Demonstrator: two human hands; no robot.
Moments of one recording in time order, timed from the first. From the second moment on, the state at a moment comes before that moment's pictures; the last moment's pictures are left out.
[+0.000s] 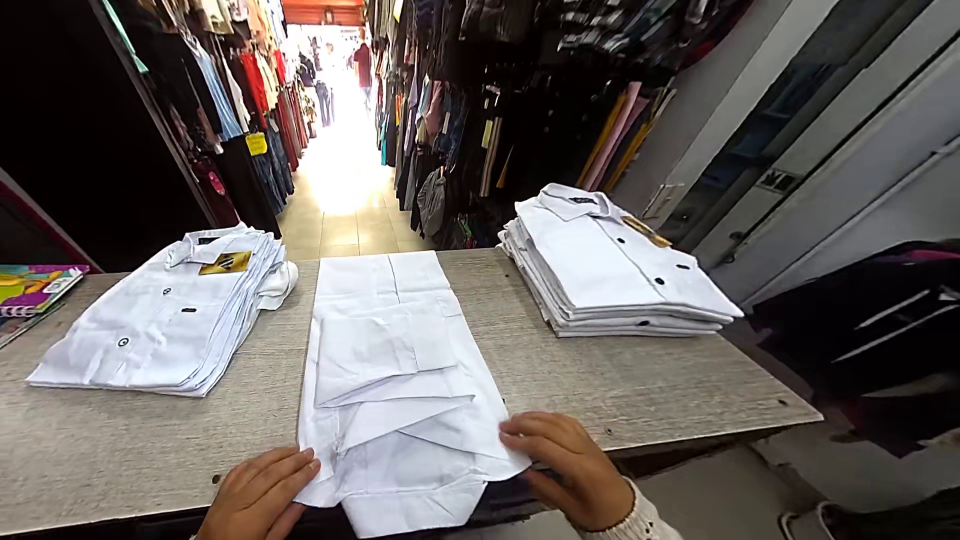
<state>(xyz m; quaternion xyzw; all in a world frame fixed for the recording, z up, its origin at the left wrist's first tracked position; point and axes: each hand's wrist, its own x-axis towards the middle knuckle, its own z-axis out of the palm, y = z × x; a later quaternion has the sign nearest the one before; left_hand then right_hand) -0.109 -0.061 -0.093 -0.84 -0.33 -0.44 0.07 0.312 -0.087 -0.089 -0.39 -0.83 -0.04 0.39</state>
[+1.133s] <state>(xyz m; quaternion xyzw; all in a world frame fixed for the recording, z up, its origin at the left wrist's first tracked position) -0.062 0.060 -0.004 -0.78 -0.53 -0.19 -0.28 0.300 0.050 0.006 -0.50 -0.81 0.18 0.23</state>
